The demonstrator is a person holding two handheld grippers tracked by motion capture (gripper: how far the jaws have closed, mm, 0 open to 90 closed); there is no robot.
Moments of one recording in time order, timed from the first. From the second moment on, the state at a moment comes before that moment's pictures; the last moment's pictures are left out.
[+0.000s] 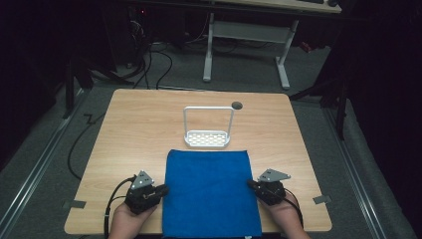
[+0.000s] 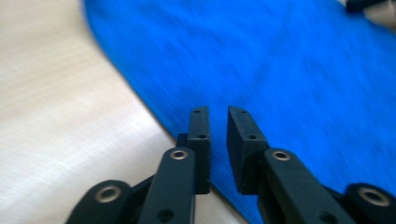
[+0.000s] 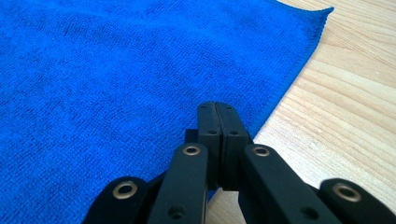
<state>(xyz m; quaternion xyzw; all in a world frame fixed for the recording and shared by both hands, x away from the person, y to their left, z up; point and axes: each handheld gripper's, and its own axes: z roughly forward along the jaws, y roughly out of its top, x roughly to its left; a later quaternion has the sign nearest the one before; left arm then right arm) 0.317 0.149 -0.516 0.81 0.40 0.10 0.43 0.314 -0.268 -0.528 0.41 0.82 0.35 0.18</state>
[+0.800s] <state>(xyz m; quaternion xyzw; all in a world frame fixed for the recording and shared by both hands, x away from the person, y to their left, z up) 0.433 0.117 -0.528 0.79 0.46 0.14 0.39 0.310 -0.276 -0.525 0.39 0.82 0.37 0.18</state>
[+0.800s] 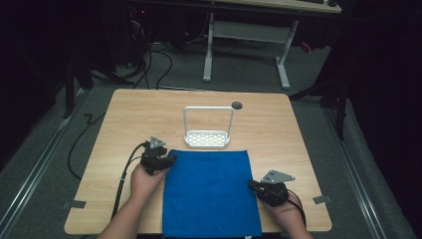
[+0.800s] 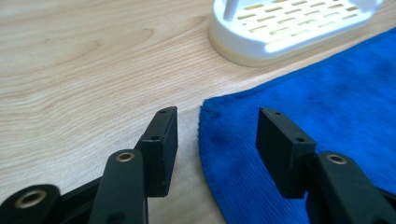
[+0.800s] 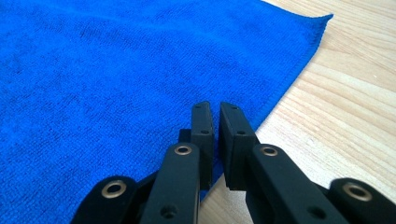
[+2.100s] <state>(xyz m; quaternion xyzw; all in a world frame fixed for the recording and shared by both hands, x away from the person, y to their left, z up) 0.442 0.123 -0.536 0.77 0.46 0.12 0.41 0.389 -0.268 -0.518 0.52 0.75 0.35 0.20</state>
